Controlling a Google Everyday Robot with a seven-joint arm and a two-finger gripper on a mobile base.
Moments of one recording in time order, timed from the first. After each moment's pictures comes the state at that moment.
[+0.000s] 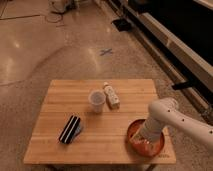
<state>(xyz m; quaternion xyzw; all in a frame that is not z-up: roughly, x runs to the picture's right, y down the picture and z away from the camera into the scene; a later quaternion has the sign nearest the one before) 0.181 0.290 0.728 -0.36 -0.31 -0.36 0.80</state>
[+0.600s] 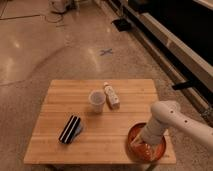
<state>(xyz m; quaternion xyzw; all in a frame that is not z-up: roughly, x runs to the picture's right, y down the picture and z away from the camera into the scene) 0.180 0.303 0.711 -0.38 -0.35 -0.33 0.79</state>
